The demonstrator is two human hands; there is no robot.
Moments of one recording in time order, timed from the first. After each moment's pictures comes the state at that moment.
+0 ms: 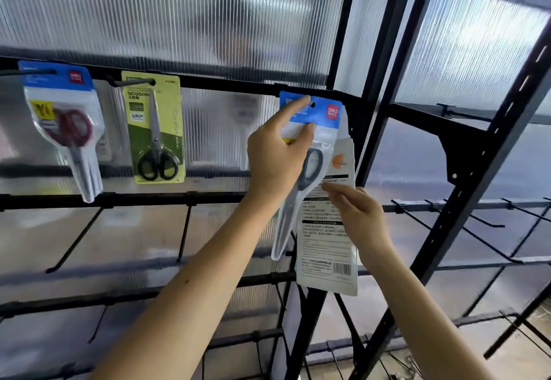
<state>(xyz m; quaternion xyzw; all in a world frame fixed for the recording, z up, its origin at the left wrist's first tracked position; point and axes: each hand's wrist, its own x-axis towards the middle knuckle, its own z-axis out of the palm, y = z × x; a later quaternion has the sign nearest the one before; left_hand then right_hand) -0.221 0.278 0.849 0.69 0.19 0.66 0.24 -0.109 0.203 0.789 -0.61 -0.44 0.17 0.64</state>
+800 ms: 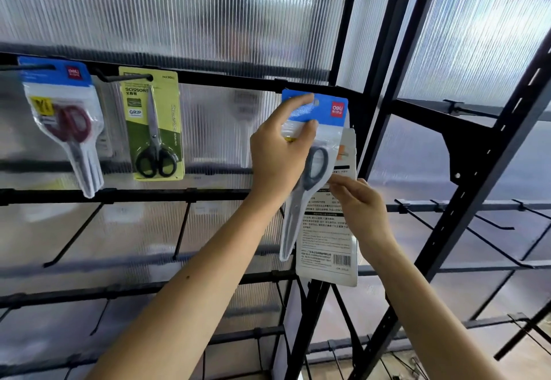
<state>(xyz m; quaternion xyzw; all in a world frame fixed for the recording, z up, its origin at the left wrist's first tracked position) -0.205 0.280 0.846 0.66 0.19 0.68 0.25 -0.099 0.209 0.797 -0.59 -0.46 0.17 0.64</state>
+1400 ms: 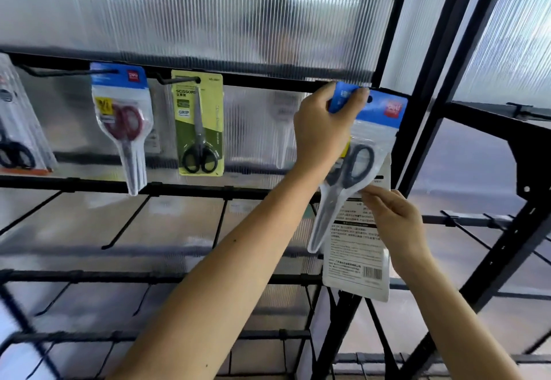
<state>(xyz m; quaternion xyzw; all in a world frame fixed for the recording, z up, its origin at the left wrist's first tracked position) -0.200 0.290 0.877 0.63 0.24 0.66 0.33 -0.104 0.218 0.787 -0.59 -0.45 0.19 0.64</state>
